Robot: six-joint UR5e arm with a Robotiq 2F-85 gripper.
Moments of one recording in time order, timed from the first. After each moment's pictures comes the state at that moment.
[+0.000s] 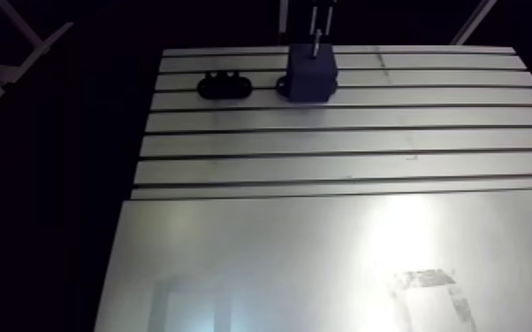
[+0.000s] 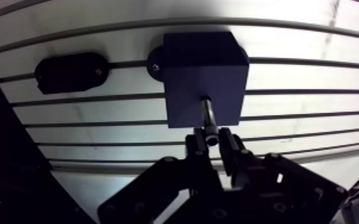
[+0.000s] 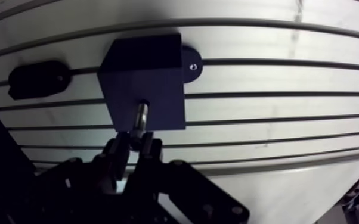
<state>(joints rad) -0.05 -0.93 1.22 -1.47 -1.57 -1.58</state>
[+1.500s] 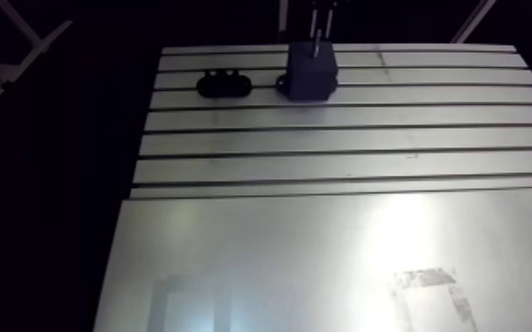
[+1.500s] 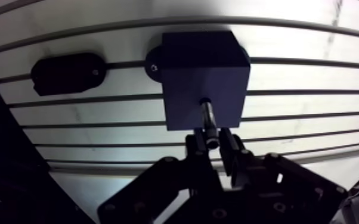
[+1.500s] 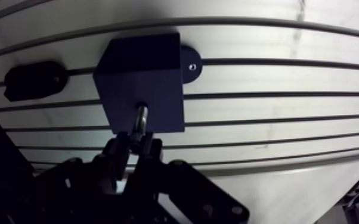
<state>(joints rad) -0.05 -0.92 1.23 -1.47 -1.57 -1.58</state>
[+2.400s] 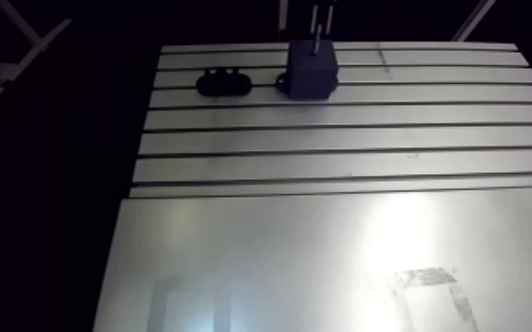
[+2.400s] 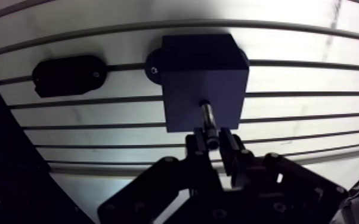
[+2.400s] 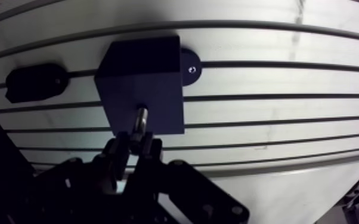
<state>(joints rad) -0.05 -0.92 1.22 -1.47 -1.57 -1.58</state>
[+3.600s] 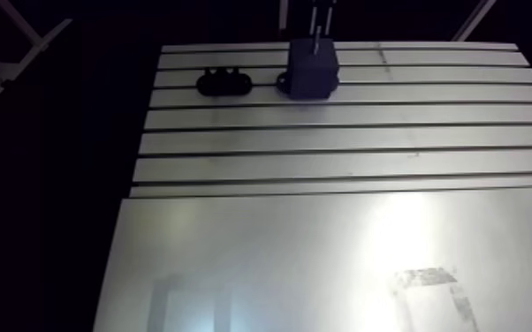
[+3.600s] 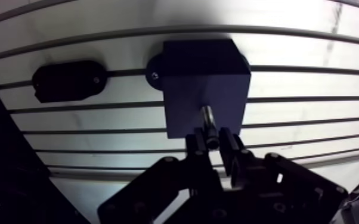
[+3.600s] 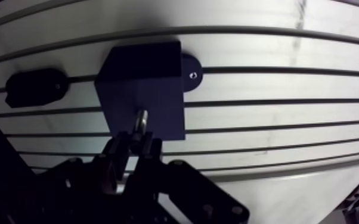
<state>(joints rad) -0.05 -0.92 1.23 -1.50 -1.57 -1.58</state>
